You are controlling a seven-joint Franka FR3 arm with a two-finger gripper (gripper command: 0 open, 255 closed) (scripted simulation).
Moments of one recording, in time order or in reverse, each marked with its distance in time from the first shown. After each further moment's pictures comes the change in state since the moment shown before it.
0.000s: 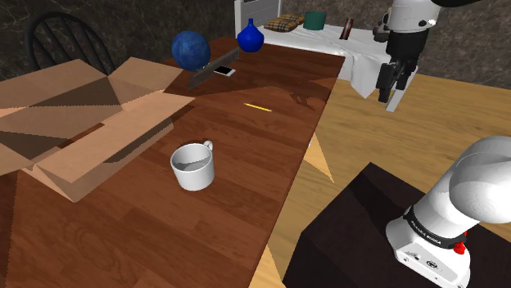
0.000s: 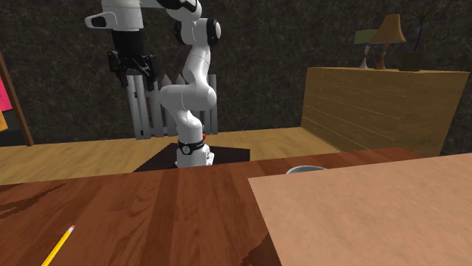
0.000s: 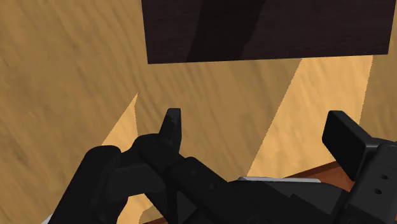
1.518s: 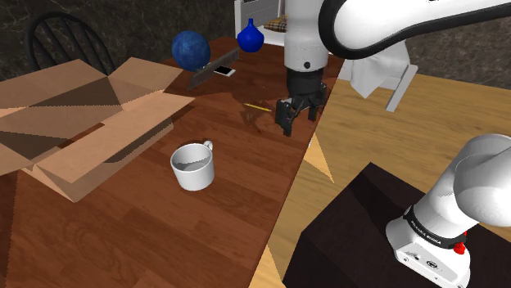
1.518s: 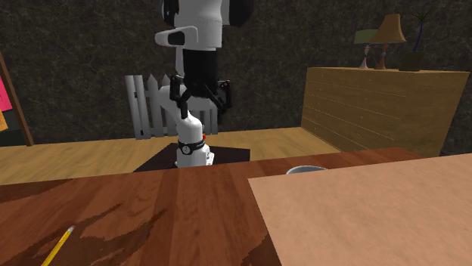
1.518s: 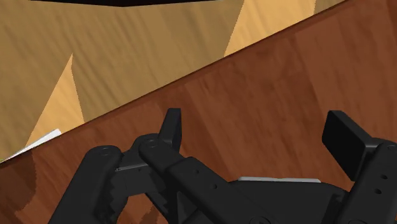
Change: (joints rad) arm 0.126 0.430 0.384 0.184 0.210 0.338 0.451
